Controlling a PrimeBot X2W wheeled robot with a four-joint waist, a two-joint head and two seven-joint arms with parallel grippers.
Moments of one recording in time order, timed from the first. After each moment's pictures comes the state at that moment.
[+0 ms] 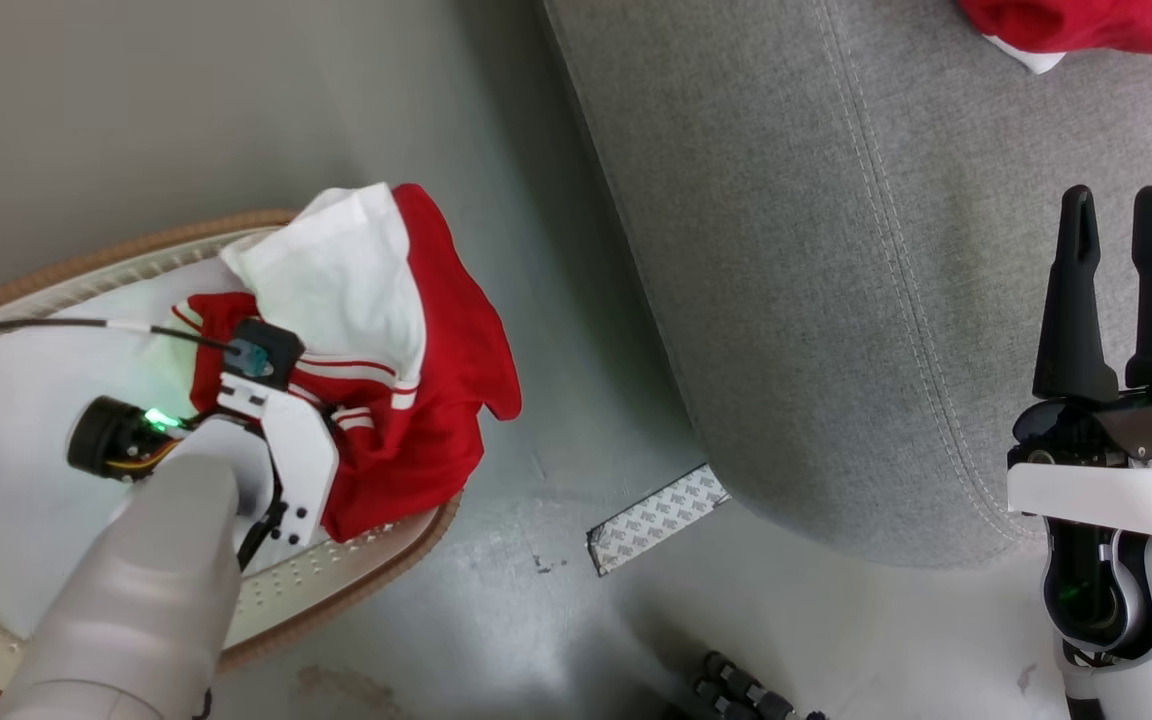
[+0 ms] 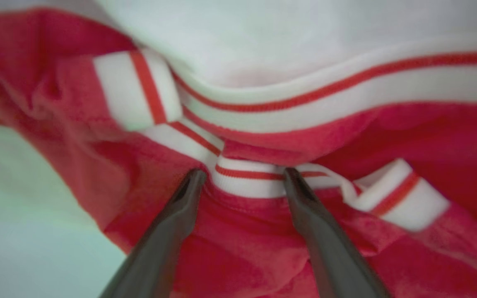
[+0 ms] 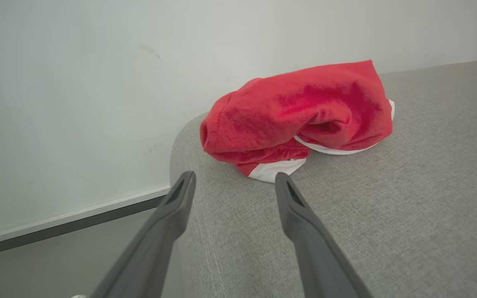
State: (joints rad) left arm -0.94 0.23 -0.54 1.24 -0.18 -0.13 0.06; right arm -0.41 -0.05 0.06 0.00 0.57 0.13 -0.26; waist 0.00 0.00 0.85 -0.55
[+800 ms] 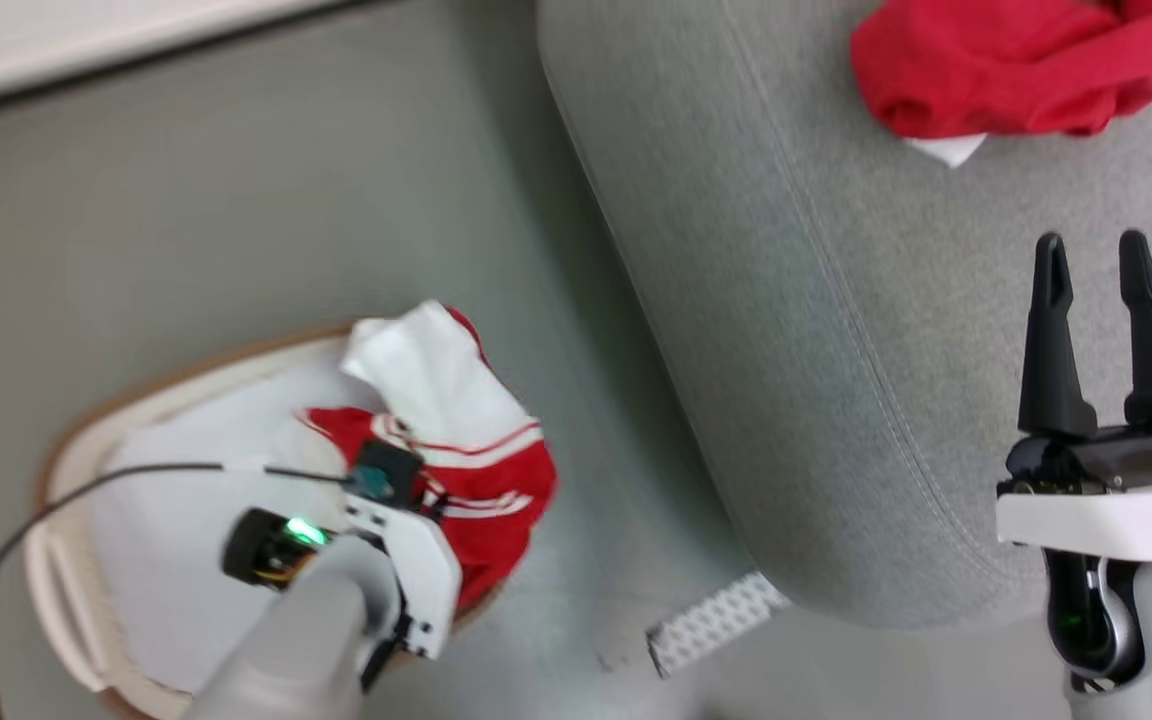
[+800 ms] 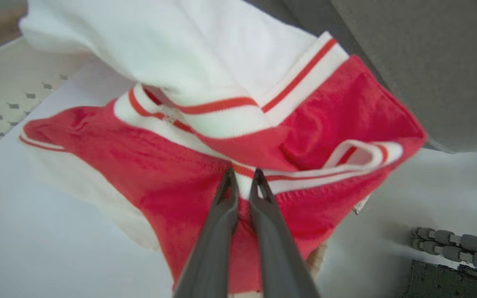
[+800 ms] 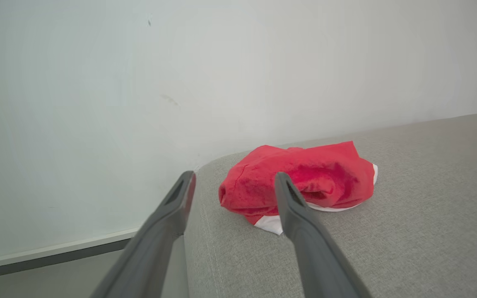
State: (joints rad) left arm -0.79 0.10 -0.66 1.21 -0.34 -0.13 -0.11; right arm -0.38 -0.05 0.04 0.04 0.43 0.13 -0.26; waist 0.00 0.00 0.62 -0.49
